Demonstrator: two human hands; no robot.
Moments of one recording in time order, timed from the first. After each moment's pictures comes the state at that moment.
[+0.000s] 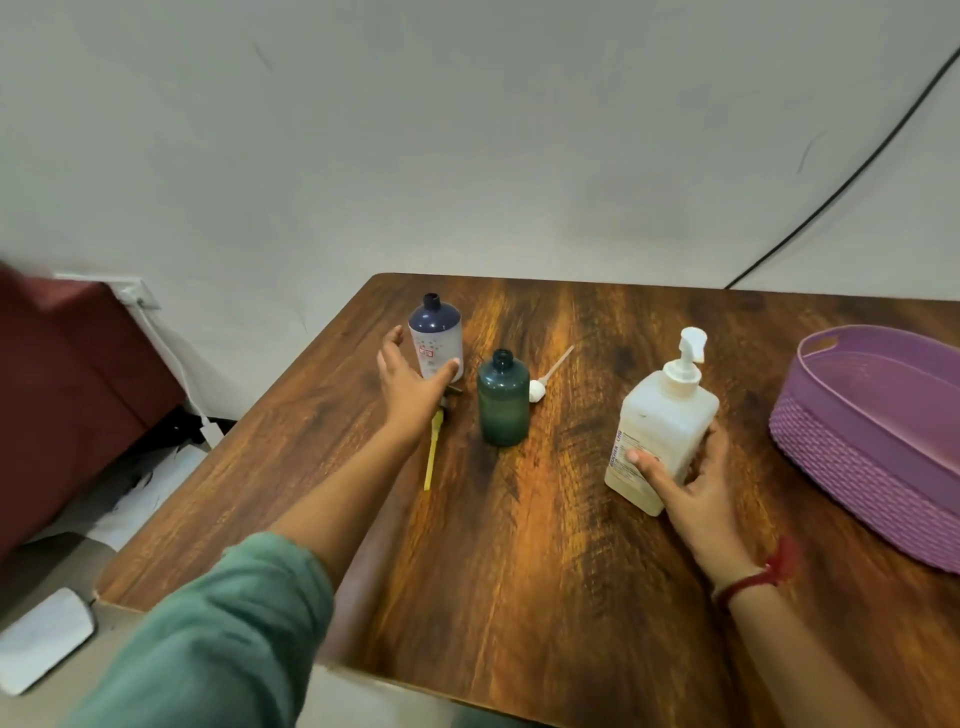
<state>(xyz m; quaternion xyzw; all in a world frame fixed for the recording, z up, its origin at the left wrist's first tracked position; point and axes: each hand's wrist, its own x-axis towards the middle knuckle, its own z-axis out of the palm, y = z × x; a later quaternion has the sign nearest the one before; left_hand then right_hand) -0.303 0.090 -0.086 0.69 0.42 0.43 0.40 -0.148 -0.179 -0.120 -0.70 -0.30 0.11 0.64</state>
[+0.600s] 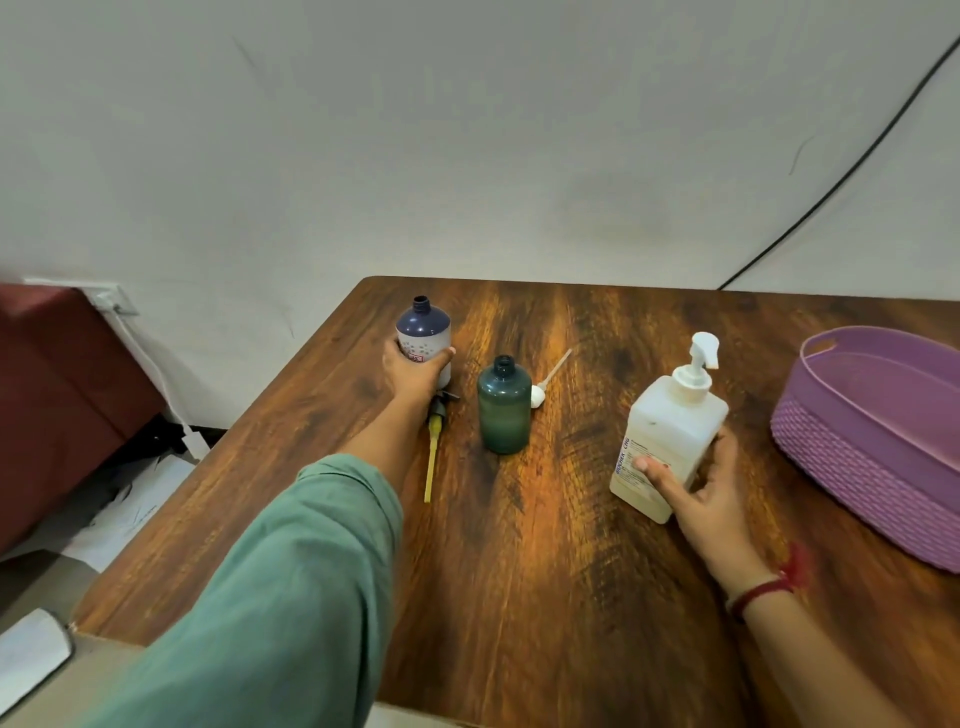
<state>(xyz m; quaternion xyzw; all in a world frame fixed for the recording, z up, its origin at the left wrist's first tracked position) -0.264 0.152 -0.110 0.60 0.47 0.44 0.47 -0.148 -0.180 -0.124 -0.70 -0.30 0.12 0.64</state>
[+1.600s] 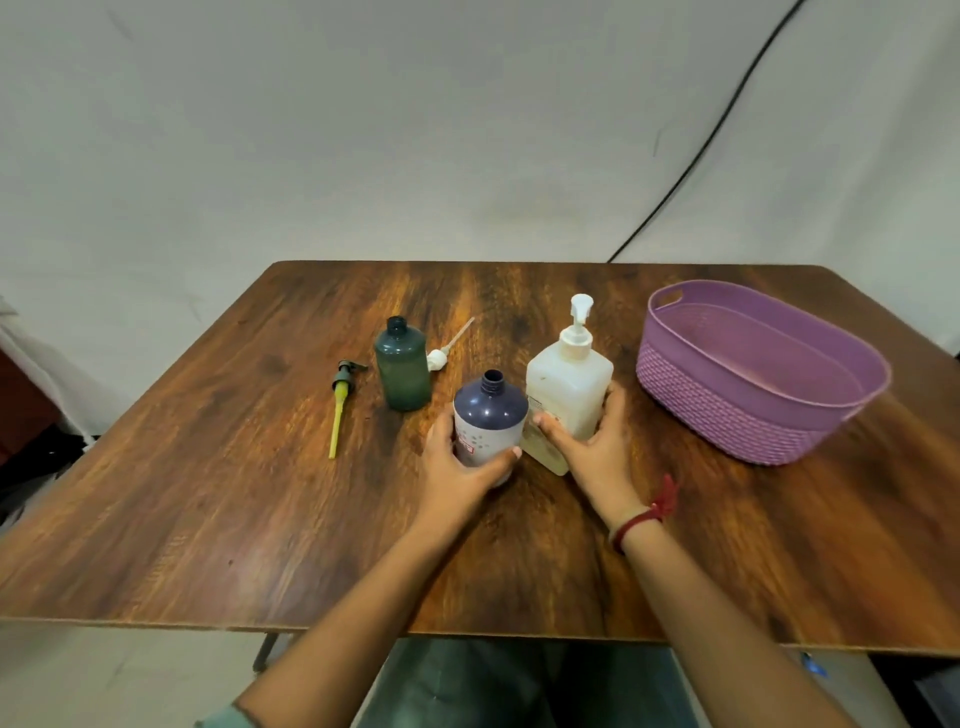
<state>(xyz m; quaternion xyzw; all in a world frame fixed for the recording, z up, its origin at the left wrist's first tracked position) -0.293 -0.111 -0.124 0.73 0.26 0.35 0.53 -0.159 -0.217 -0.119 -0.73 -0.28 0.06 0.62</state>
